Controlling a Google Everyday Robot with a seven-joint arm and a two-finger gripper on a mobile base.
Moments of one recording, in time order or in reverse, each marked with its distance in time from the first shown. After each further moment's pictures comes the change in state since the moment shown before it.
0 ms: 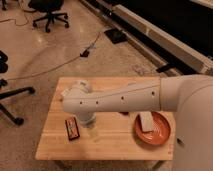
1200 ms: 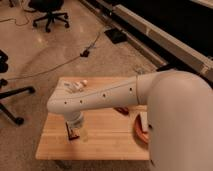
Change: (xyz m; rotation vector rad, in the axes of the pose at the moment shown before) arm 0.042 0.029 0.014 0.014 -0.007 -0.062
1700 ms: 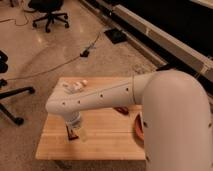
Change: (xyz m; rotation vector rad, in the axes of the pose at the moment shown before) arm 0.005 0.004 0.009 0.003 0.003 -0.016
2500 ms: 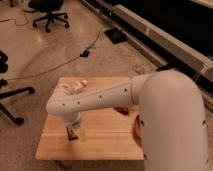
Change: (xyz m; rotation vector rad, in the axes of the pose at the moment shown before) arm 0.005 0.005 0.007 -0.004 0.006 -0.007
